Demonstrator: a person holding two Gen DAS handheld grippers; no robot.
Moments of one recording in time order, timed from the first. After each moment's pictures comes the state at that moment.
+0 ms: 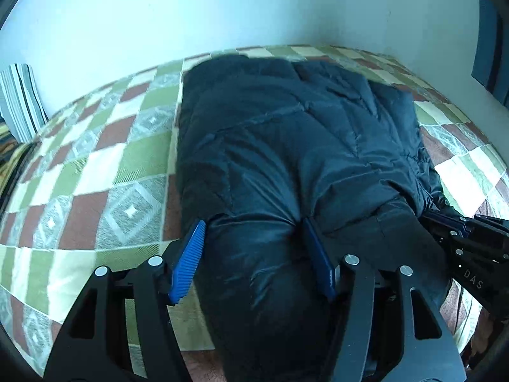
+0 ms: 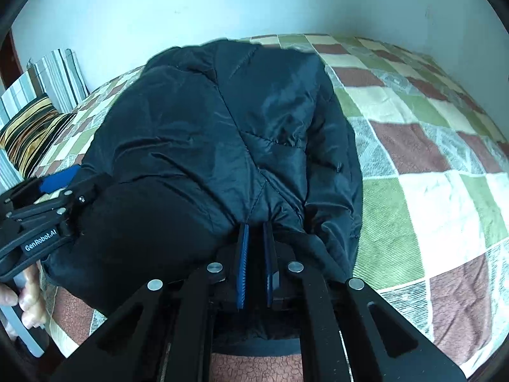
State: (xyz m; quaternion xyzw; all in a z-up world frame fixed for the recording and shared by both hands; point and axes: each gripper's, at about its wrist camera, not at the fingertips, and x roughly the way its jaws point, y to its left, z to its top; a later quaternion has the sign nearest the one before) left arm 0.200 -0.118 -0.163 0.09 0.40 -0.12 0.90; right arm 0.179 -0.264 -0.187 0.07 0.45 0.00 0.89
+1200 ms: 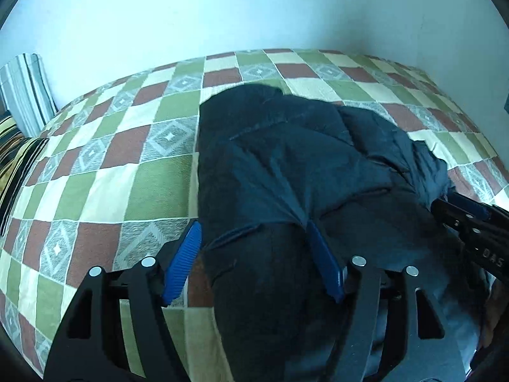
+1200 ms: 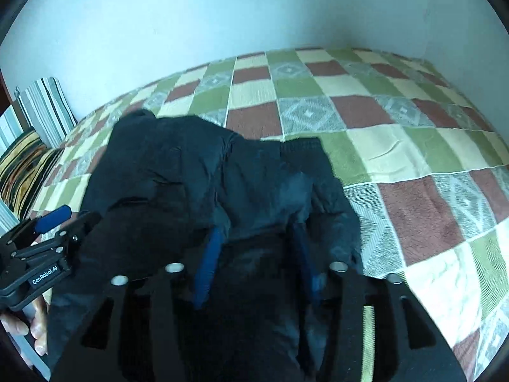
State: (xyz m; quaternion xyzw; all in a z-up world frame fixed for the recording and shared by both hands) left arm 0.280 -0.108 -0.150 0.07 0.42 -0.08 0.90; right arm 0.262 -0.280 -0.157 0.11 0.42 -0.03 0.90
